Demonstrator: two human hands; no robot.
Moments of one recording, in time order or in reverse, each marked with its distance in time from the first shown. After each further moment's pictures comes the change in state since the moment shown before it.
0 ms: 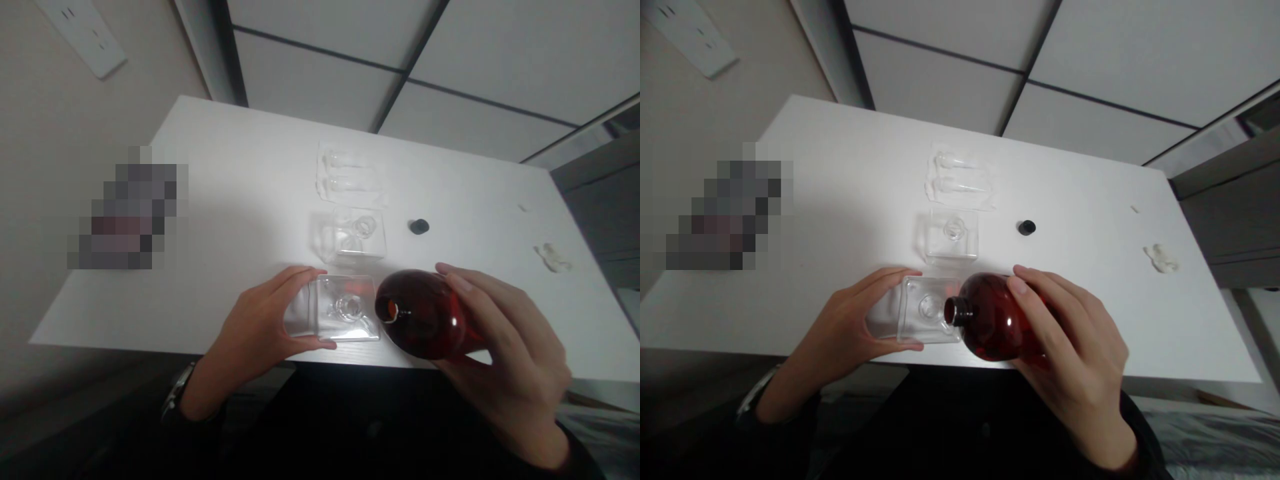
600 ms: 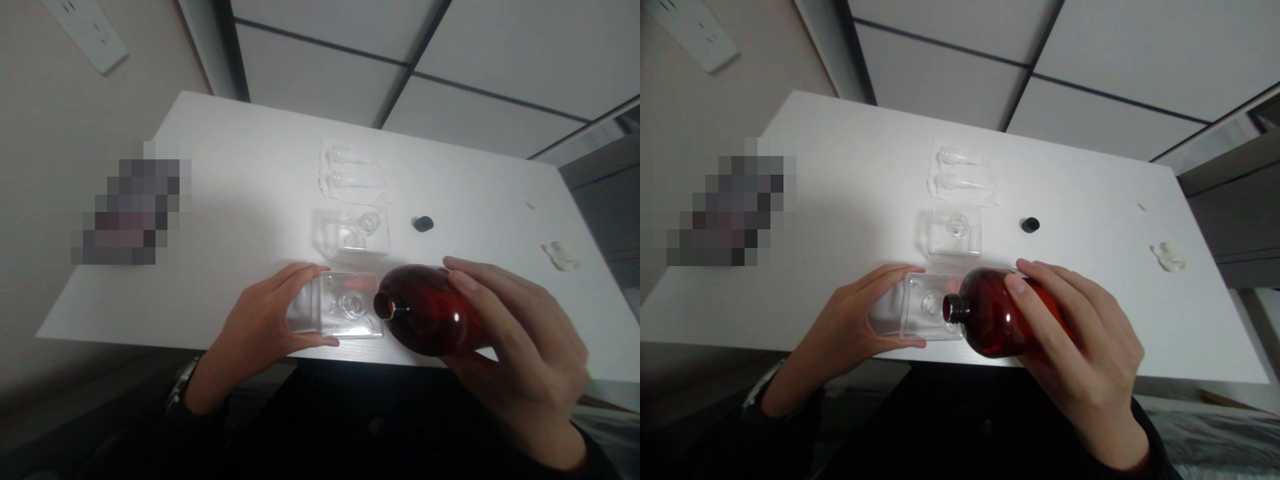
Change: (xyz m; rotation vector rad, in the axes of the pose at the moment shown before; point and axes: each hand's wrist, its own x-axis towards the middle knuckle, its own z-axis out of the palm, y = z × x) left_hand -0.001 0.000 0.000 -0.031 -0.024 -0.038; right_hand 0.004 0.000 -0.005 -0.049 -0.042 -0.038
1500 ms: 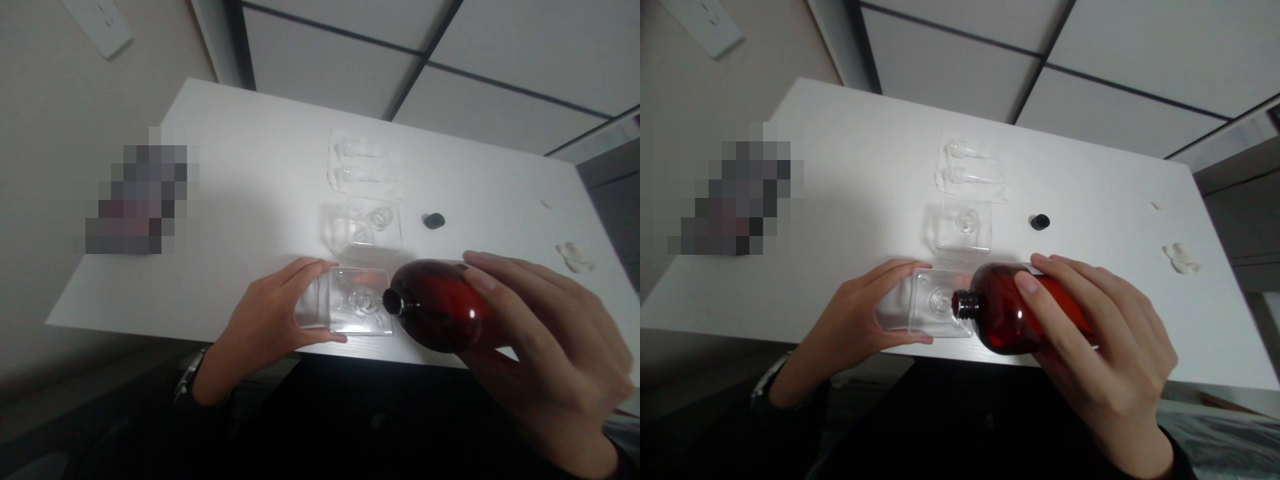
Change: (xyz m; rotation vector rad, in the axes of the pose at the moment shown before) left_hand -0.001 0.000 0.000 -0.019 -0.011 -0.012; right_hand 0.003 0.001 -0.005 -0.079 -0.033 -0.027
